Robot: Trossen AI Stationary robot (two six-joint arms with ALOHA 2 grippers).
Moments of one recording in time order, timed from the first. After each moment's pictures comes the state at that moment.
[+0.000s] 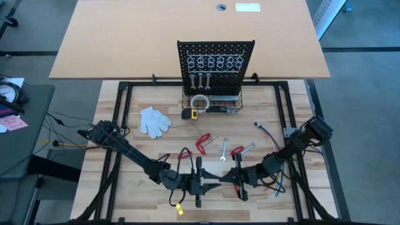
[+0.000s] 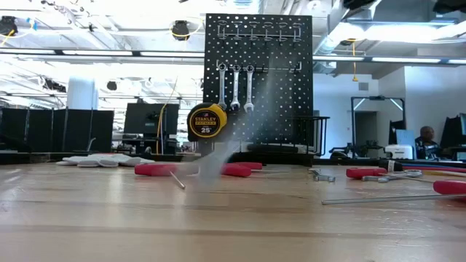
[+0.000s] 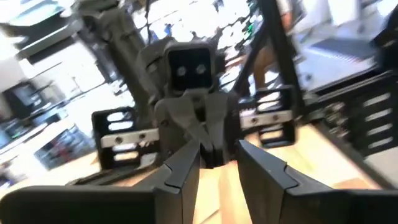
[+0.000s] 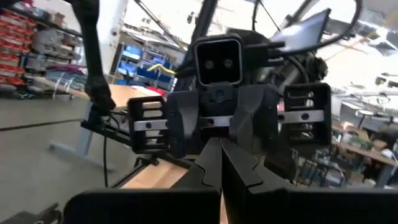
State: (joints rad) left arm -0.54 1.91 1.16 0.81 -0.58 0.41; right arm 0.61 1.81 0.55 1.56 0.41 -0.41
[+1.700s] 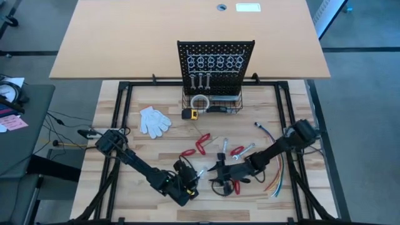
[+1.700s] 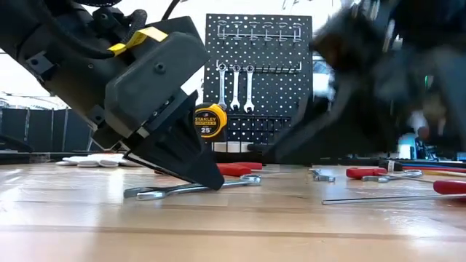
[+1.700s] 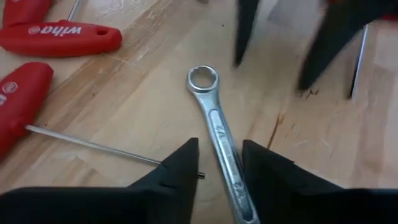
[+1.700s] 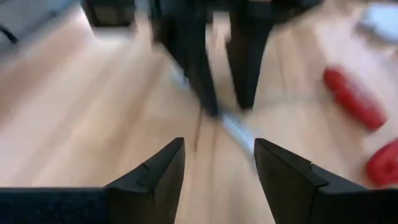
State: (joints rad) left arm -0.61 2.07 1.15 -0.11 -0.72 -0.95; right arm 0.46 1.98 0.73 0.74 0.31 0.08
